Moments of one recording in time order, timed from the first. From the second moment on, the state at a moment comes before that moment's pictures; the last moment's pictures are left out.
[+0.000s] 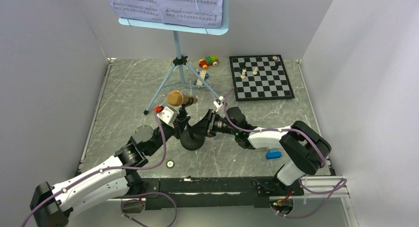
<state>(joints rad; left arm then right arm) -0.88 0.70 0.42 0.31 -0.18 -0.07 0.79 1.57 0.58 0.79 -0.47 1.24</state>
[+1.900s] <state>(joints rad) -0.88 0.73 0.43 0.32 -0.17 -0.08 0.77 1.49 0.66 0.52 -0.56 1.00</state>
